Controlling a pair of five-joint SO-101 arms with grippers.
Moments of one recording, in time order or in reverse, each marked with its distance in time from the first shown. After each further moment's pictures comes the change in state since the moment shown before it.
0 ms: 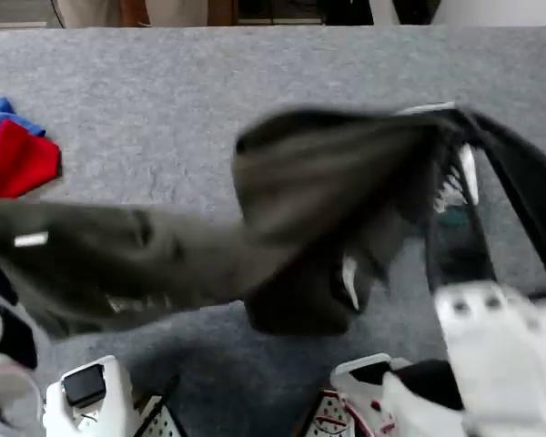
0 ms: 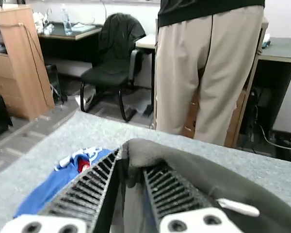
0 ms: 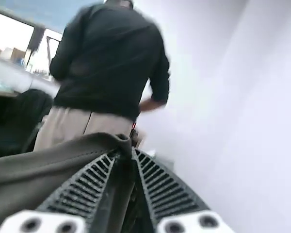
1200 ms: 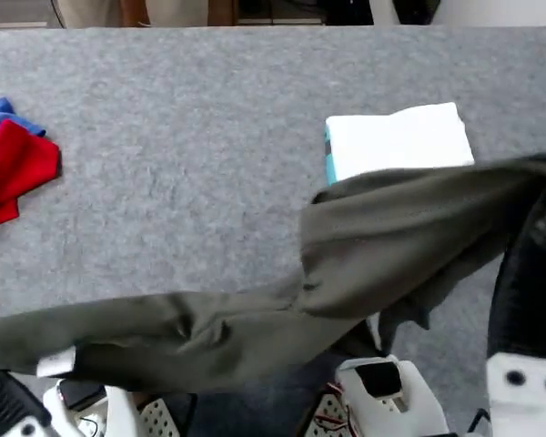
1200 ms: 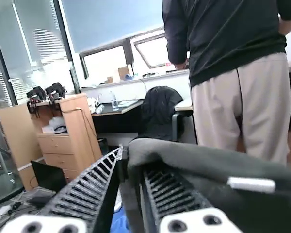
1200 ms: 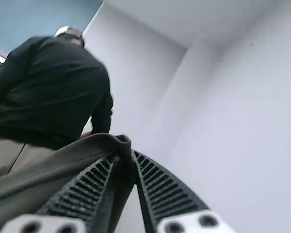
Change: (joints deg) left arm -6.2 -16.8 2.3 0.0 -11.3; right arm 7.7 -21.5 34.9 -25.8 7.9
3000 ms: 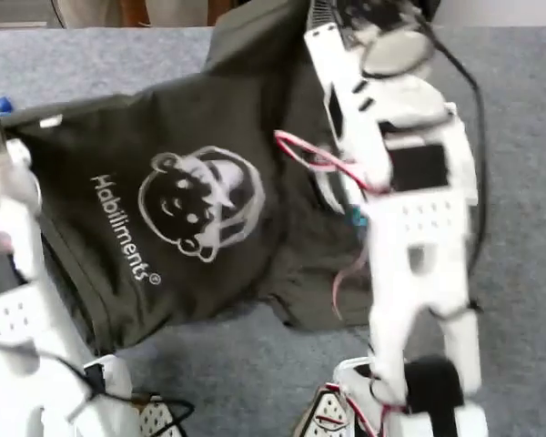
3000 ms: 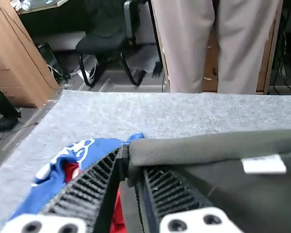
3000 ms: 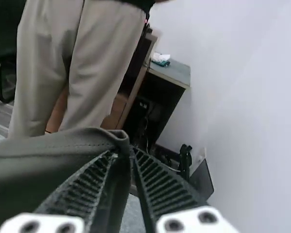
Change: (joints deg) left arm 6.4 24.1 67.9 -69.2 -1.2; right arm -2.0 25.2 56.4 -44.6 -7.7
